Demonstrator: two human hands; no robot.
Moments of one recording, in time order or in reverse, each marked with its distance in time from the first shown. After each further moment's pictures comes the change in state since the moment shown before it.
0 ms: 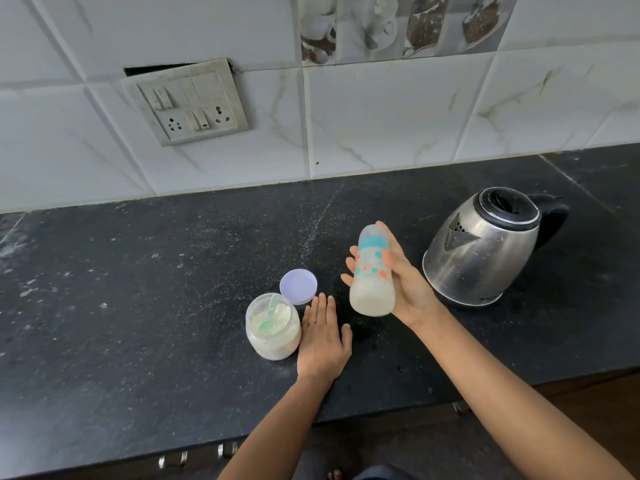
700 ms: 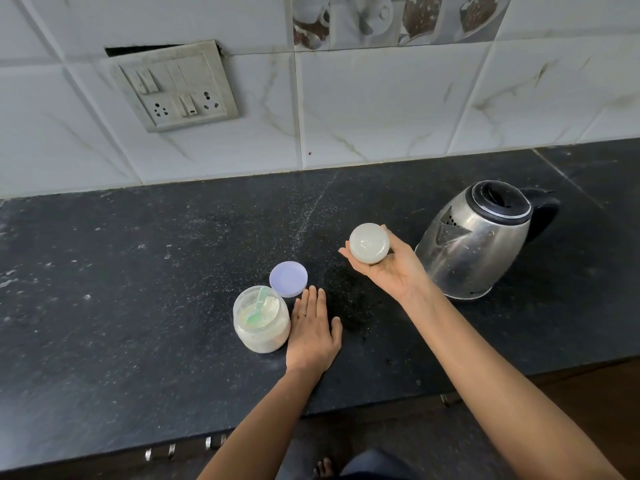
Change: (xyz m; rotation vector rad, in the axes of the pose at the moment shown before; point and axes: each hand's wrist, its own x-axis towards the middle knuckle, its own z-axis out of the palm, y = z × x) left_hand 0.000 0.001 0.000 0.020 -0.015 -0.002; right_hand 0.017 -0.020 0.002 0.301 0.404 0.090
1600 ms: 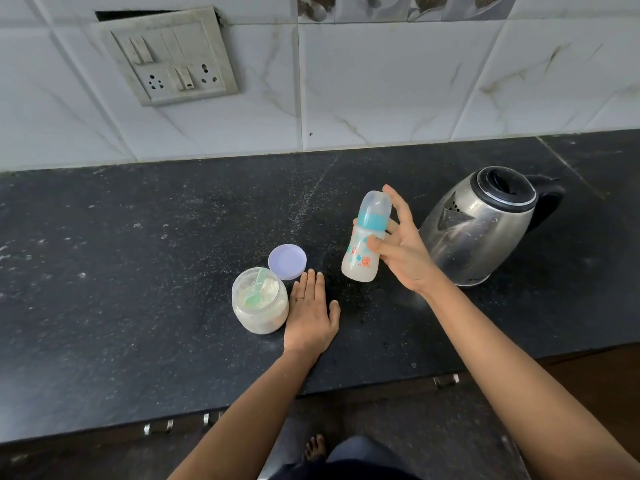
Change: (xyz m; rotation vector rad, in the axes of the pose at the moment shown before) left_hand 0.000 0.001 -0.003 -0.038 0.026 -0.003; right_hand 0.005 -0.013 -0.031 -0.969 -0.344 -0.420
